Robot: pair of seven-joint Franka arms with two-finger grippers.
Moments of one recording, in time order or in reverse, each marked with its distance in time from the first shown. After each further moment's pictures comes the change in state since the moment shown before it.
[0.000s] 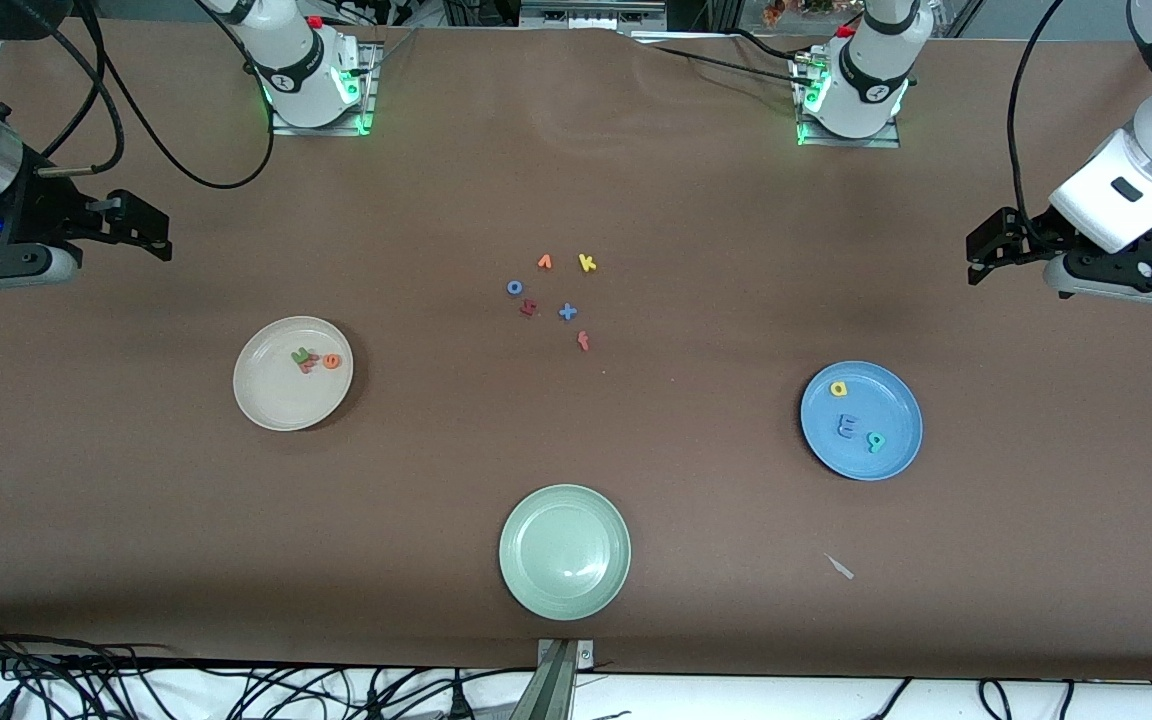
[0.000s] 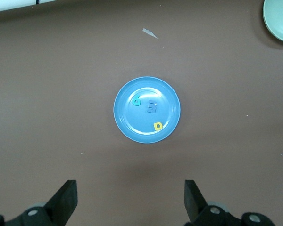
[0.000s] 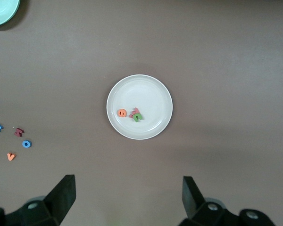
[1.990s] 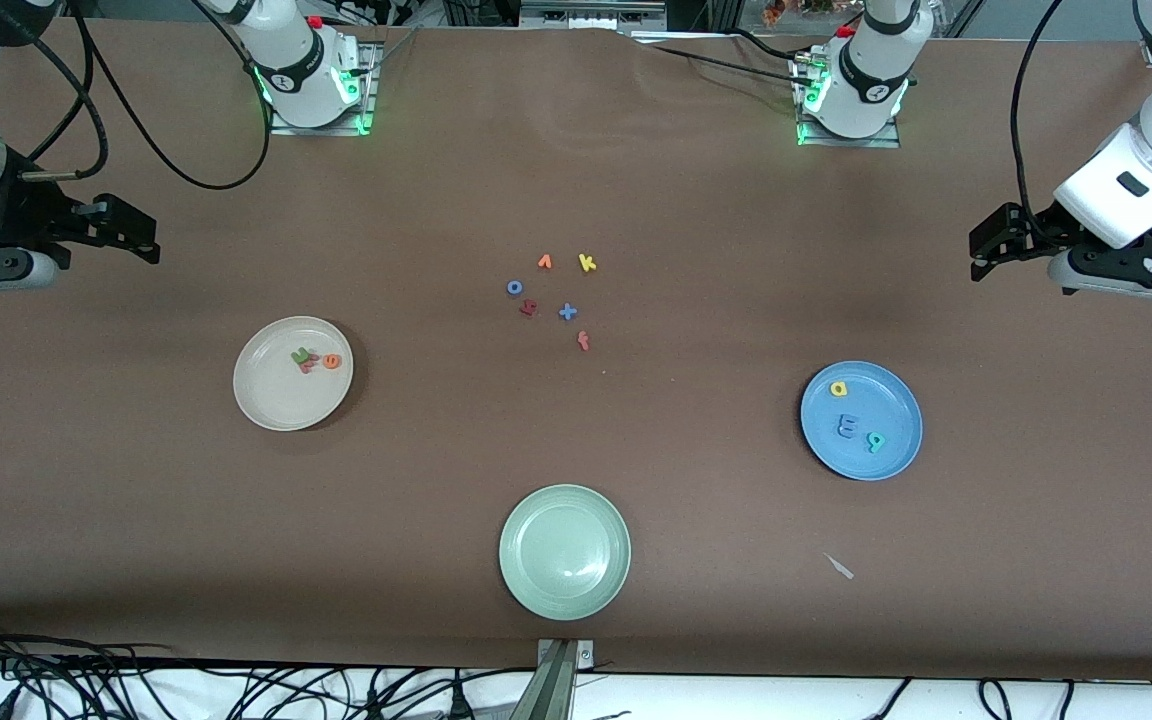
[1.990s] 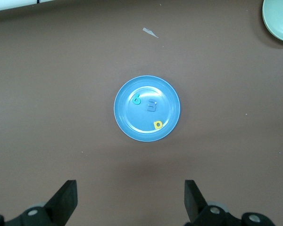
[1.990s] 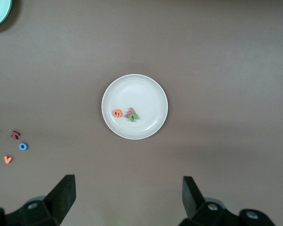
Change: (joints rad) left arm 0.000 0.000 0.000 0.014 0.000 -0.019 0.000; right arm -0.005 0.003 -0.019 0.000 0.000 0.000 0.000
